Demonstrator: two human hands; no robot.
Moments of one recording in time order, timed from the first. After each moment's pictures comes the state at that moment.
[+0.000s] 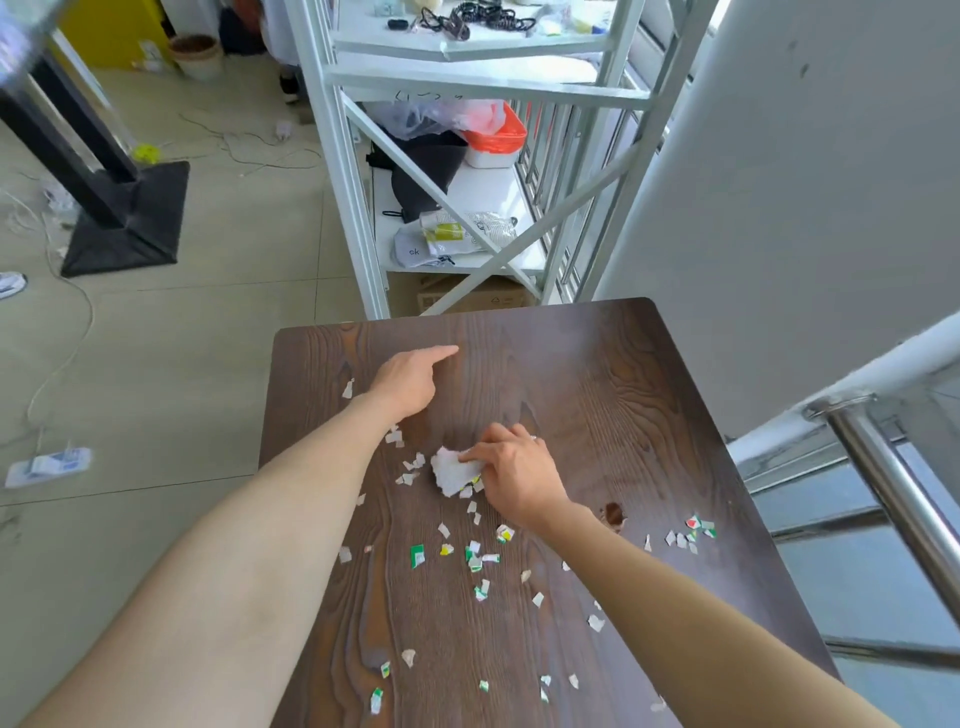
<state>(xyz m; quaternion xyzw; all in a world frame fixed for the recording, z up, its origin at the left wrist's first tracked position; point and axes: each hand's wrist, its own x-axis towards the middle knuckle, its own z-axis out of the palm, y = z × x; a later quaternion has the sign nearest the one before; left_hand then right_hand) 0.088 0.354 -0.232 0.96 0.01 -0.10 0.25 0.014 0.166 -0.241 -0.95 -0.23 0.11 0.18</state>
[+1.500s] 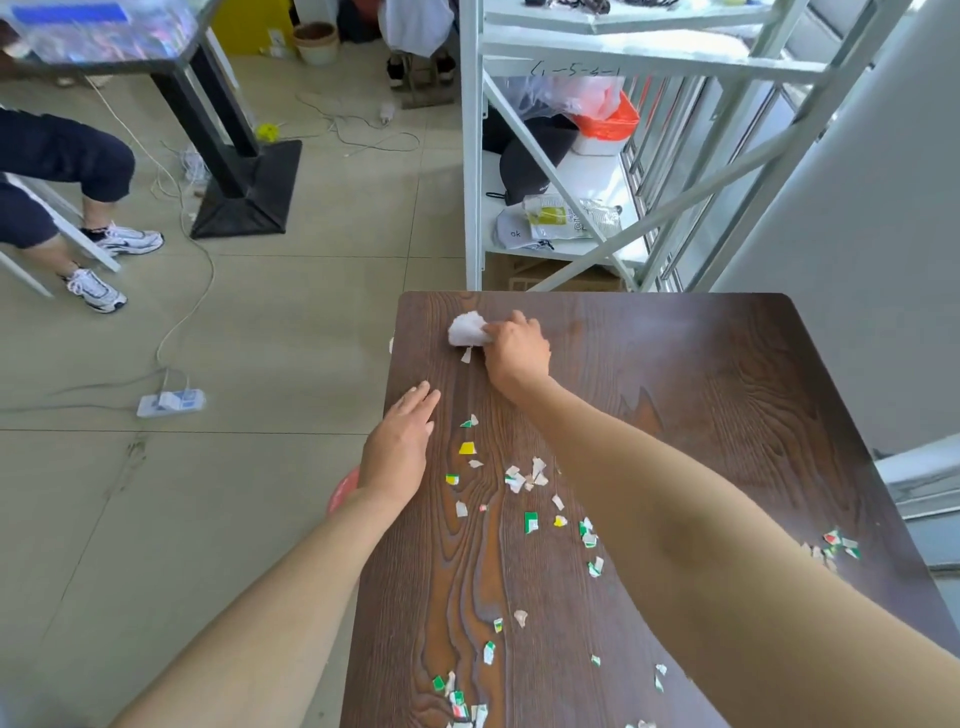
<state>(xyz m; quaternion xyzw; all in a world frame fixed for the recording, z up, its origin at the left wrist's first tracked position) -0.069 0.455 -0.274 0.97 0.10 0.05 0.23 0.084 0.338 -0.241 -0.97 -0.15 0.07 0.19</state>
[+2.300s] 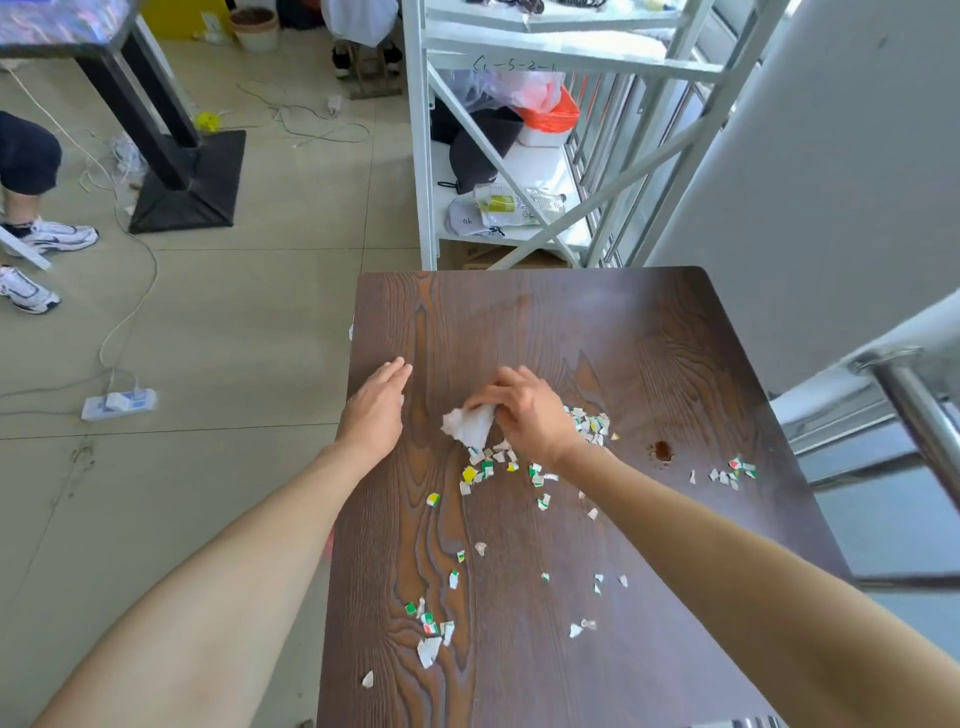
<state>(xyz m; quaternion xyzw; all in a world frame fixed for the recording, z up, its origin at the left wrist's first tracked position) -0.073 0.443 -0.262 0.97 0.07 0.01 0.24 -0.029 0.221 -0.224 -0.91 -0.34 0.04 0.23</state>
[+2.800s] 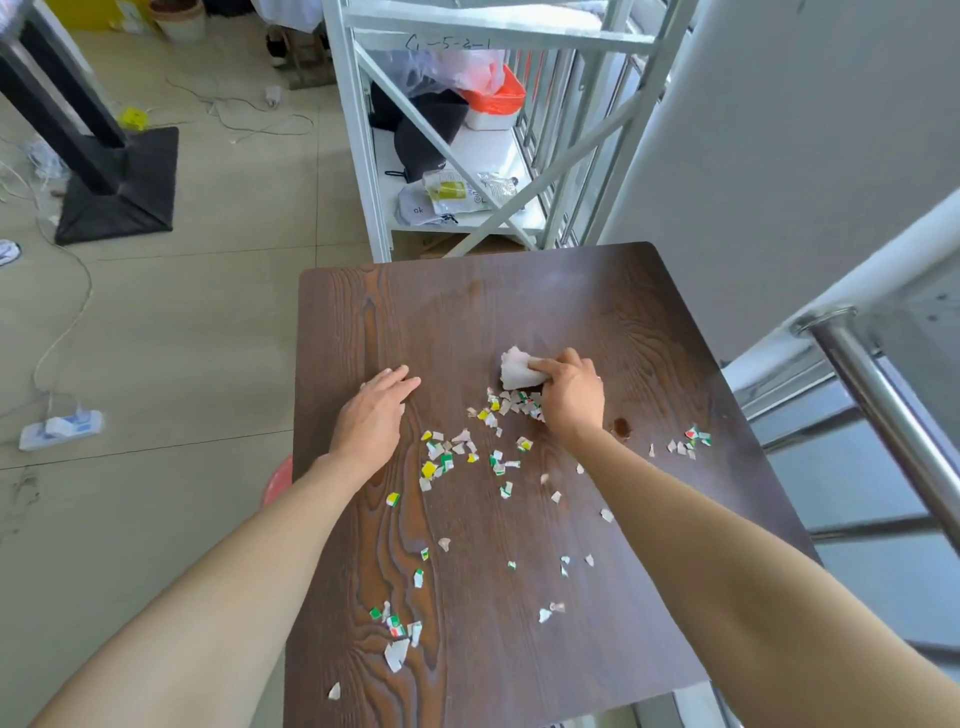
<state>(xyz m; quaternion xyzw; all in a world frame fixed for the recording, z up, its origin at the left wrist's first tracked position) -0.069 0.395 -0.267 0.97 0.00 0.00 0.22 -0.004 0.148 -0.251 -0.98 -0.01 0.02 0.21</state>
